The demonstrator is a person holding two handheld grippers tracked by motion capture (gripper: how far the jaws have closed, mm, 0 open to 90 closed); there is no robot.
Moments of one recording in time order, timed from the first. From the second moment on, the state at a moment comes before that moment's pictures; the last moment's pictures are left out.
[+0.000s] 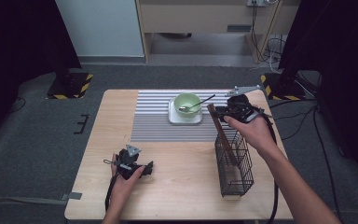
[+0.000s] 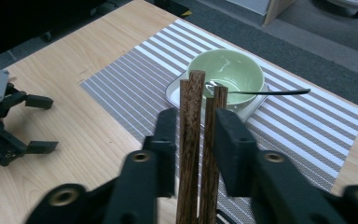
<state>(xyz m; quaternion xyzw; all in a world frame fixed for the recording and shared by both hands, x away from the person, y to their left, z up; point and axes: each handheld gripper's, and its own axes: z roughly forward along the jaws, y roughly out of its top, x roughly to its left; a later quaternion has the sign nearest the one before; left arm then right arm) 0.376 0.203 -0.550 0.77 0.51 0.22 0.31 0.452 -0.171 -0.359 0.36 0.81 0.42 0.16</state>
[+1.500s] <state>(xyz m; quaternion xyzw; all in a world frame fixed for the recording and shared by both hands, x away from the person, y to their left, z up) 0.393 0.154 -0.461 0.77 0.44 0.24 0.41 0.439 -0.220 -0.260 0.32 0.75 0.56 0.15</state>
